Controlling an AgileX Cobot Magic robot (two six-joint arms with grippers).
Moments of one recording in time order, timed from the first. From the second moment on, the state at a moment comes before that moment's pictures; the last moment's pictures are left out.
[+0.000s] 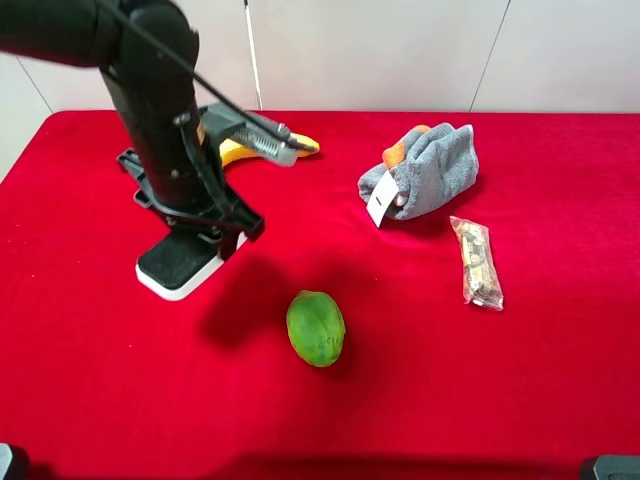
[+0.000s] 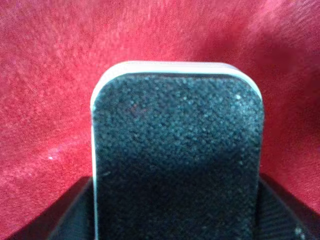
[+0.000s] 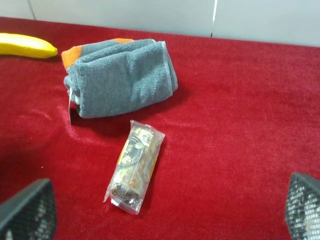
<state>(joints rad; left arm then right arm) -0.69 1.78 -1.05 0.08 0.78 -0.21 0.24 -0.01 -0.50 -0.02 1.02 0.05</state>
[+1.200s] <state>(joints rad) -0.69 1.78 -0.80 0.04 0.53 -0.22 0.24 -0.01 -0.50 -0.02 1.02 0.05</state>
